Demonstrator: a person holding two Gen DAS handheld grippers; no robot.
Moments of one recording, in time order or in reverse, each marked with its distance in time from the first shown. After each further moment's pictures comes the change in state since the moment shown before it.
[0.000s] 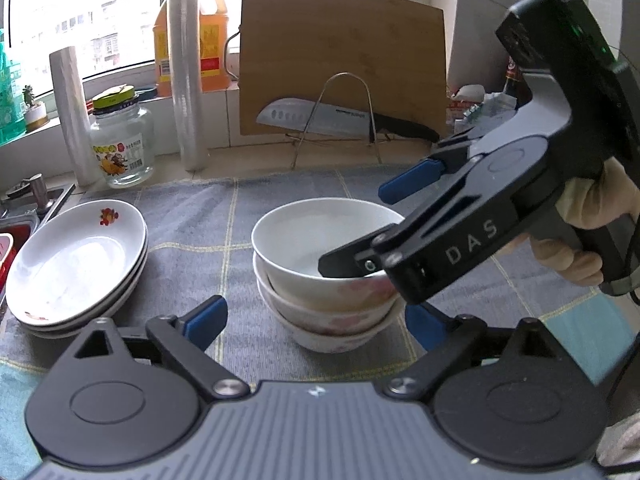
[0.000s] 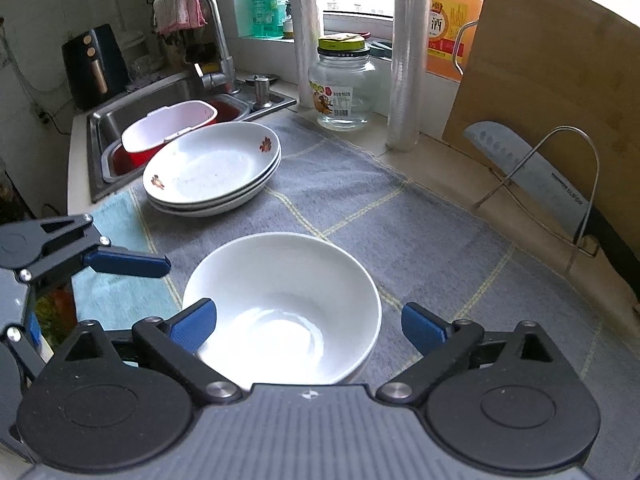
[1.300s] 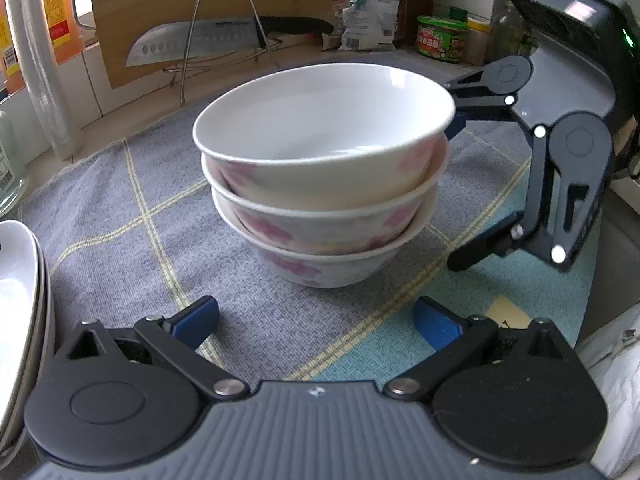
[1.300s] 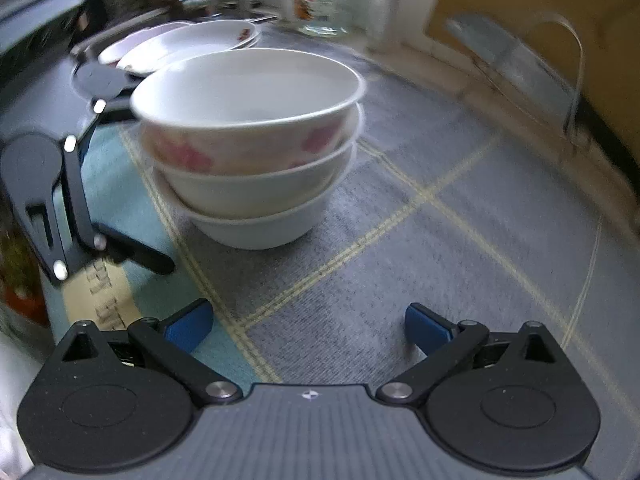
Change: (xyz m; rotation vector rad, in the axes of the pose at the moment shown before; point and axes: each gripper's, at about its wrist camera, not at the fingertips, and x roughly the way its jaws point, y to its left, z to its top) left arm 0.077 0.040 -0.023 0.388 0.191 -0.318; right arm 0.028 -0.002 -0.088 -0.059 0.131 -0.045
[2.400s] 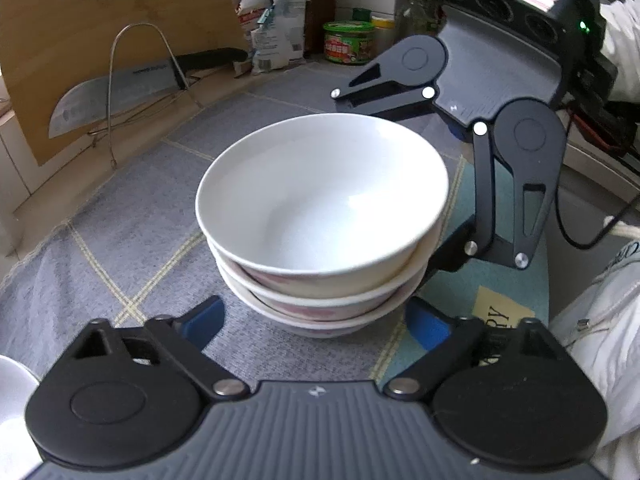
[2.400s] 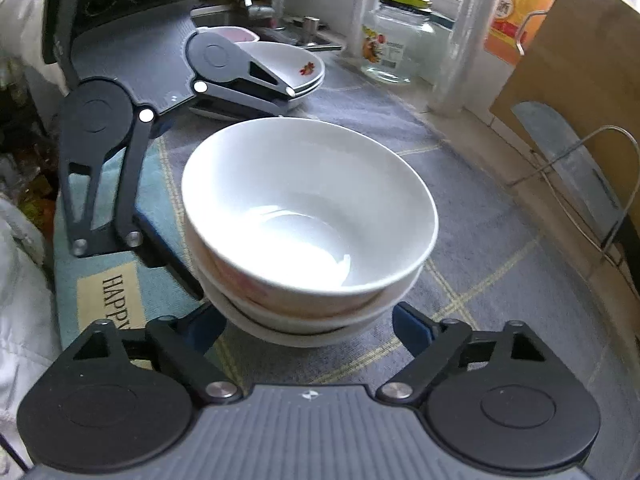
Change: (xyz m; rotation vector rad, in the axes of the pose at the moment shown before) left arm -0.005 0.035 0.029 0.264 -0.021 -0.252; right arm -0.004 0.016 0.045 -0.188 -0.024 0.059
